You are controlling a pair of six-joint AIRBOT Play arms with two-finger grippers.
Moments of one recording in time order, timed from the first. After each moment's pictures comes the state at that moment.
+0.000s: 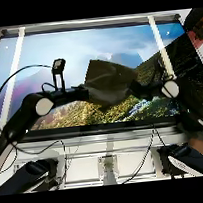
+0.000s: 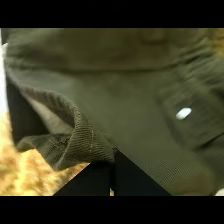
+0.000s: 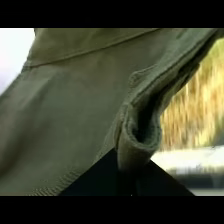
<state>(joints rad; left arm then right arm) -0.57 -0.96 0.91 1.29 -0.70 -1.76 0.38 -0.94 0.85 -1.28 0.93 2.29</state>
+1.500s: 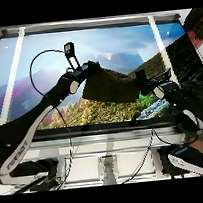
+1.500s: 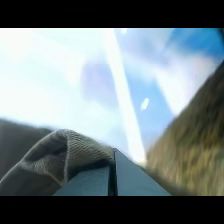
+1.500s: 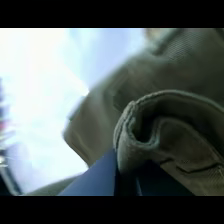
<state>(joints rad) -0.56 -1.53 1.21 1.41 0.00 -1.98 0.24 -1.20 0.77 -1.50 0.28 2.91</state>
